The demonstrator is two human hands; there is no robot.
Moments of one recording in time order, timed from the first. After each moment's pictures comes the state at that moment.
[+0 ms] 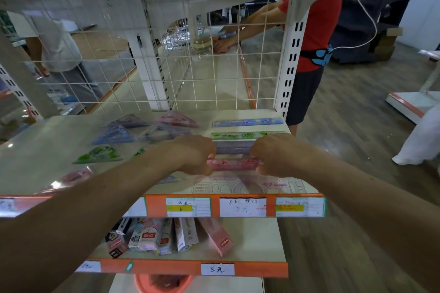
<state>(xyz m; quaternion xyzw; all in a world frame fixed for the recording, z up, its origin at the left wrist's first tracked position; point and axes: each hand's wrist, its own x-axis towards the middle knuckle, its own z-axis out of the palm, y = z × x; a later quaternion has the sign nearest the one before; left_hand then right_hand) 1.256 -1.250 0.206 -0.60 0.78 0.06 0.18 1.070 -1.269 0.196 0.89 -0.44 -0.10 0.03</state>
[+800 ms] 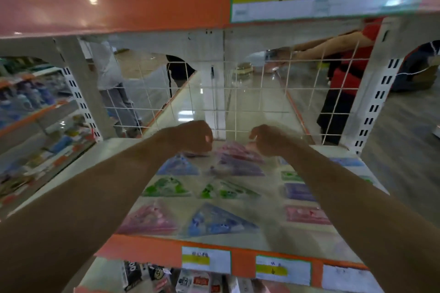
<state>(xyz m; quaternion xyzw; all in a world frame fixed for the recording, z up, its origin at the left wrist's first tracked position) 1.438 -1.322 0.241 -0.66 0.74 0.06 0.03 1.248 -1.371 0.214 0.82 -0.54 0.04 -0.15</state>
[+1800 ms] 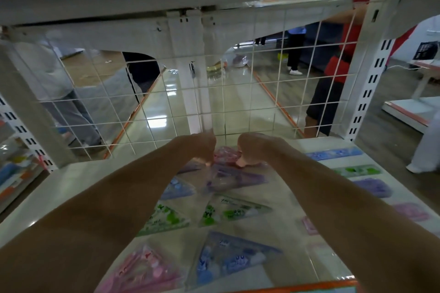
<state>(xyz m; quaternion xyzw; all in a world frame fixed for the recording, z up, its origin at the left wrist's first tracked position) 1.434 -1.415 0.184 -0.61 0.78 0.08 0.13 1.282 -1.398 0.190 0.83 -0.55 -0.05 -0.11</state>
